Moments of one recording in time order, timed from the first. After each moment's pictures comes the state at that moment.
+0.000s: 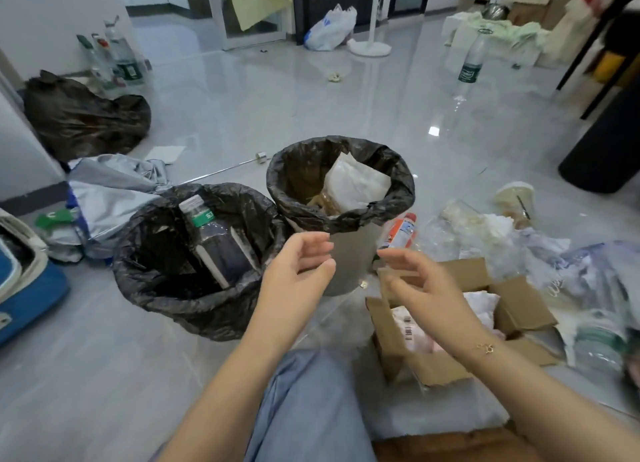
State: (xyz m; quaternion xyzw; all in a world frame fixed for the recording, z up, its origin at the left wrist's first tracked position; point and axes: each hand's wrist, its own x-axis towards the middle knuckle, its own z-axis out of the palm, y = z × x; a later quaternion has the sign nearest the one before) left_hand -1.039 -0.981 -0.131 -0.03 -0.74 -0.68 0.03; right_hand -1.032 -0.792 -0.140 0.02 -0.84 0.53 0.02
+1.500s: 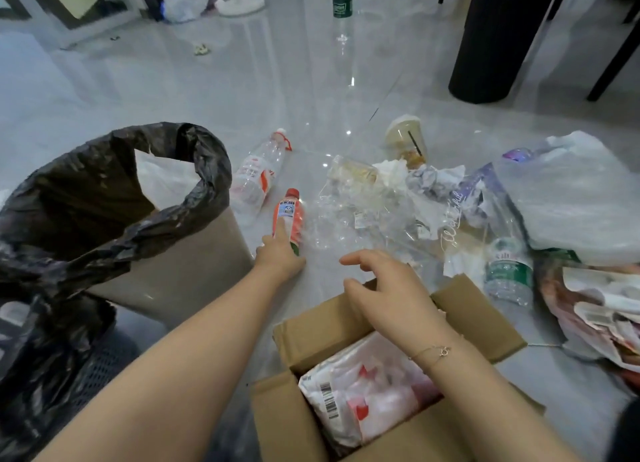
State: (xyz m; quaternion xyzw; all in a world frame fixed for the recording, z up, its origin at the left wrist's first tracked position) left_hand -1.227 -0.757 -0.308 -0.05 -0.97 -0.14 -0.17; right_hand -1.045 -0.628 -0.207 -0.12 -0.89 0.43 0.02
